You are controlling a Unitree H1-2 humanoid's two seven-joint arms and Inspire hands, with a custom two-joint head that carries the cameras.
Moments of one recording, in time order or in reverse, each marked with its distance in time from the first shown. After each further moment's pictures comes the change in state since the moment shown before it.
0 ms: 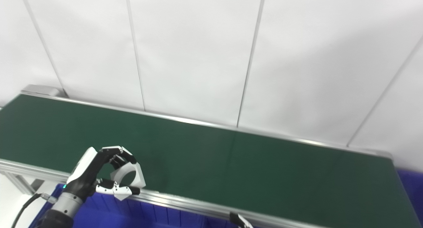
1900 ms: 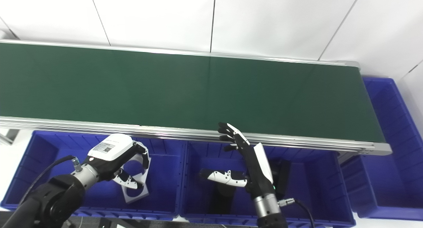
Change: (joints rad) left arm 0.039 0.076 -0.328 -0.124 0.499 0.096 -0.400; right arm -0.002 0.010 -0.030 -0.140 0.014 0.098 -0.002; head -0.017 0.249
